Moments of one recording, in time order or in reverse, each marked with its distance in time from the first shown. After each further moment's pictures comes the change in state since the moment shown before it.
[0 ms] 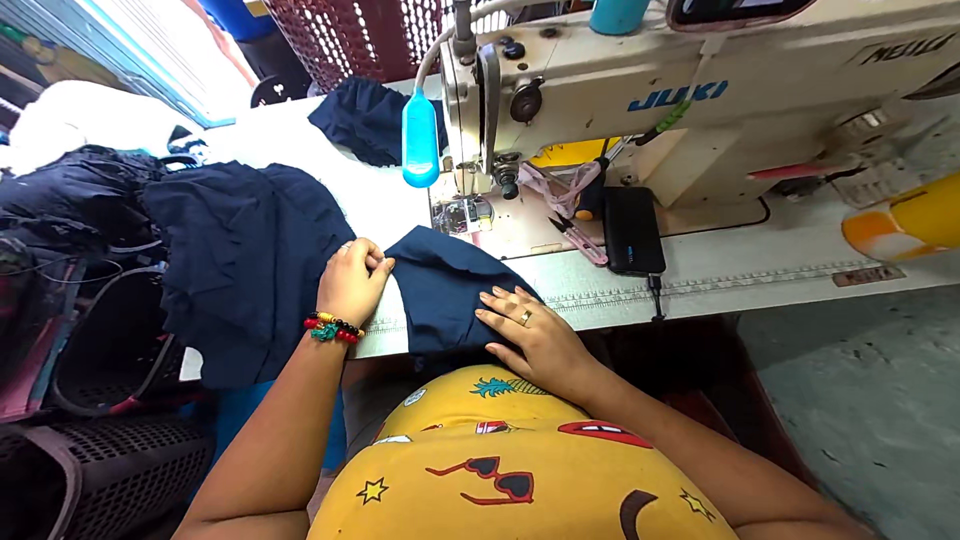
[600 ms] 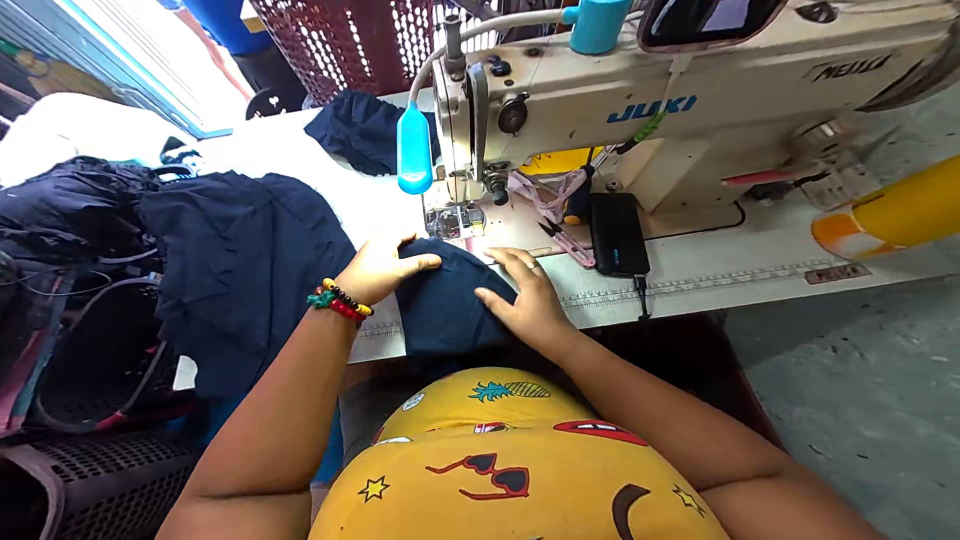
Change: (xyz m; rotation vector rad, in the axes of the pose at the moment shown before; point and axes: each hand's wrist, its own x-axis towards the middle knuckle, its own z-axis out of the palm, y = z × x) left_hand 0.022 0.049 -0.019 -0.519 -0.342 0.261; right_hand 0.048 0.001 -0.019 0.383 0.260 0.340
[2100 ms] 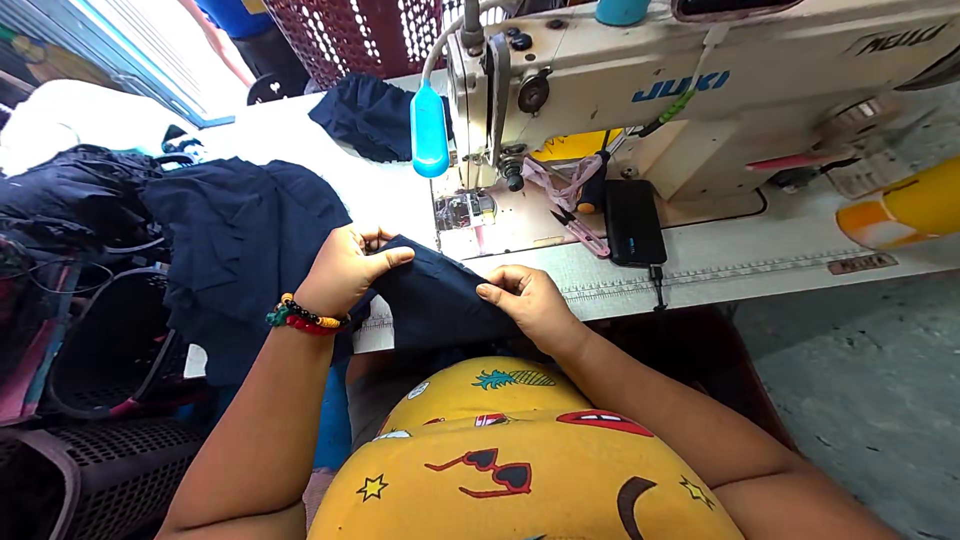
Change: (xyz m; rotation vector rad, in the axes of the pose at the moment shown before) left_hand -0.043 0.001 -0.020 -0.207 0.222 0.004; right_hand -0.007 -0.021 0.008 0.561 -0.127 0.284
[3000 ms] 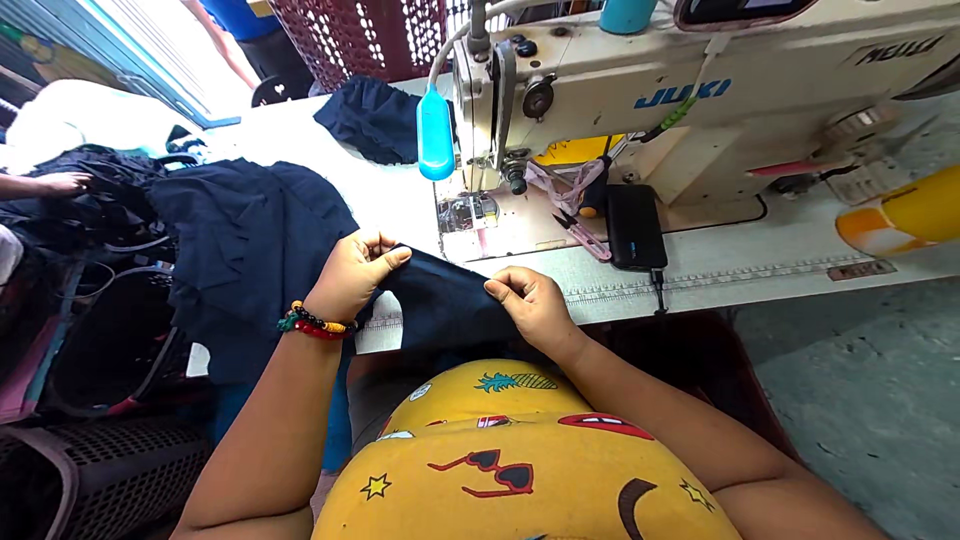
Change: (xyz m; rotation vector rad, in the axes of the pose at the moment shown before) left_hand -0.002 -0.016 0.005 -0.066 0.046 -0.019; right_hand 0.000 0.008 0.000 -0.248 0.112 -0.153
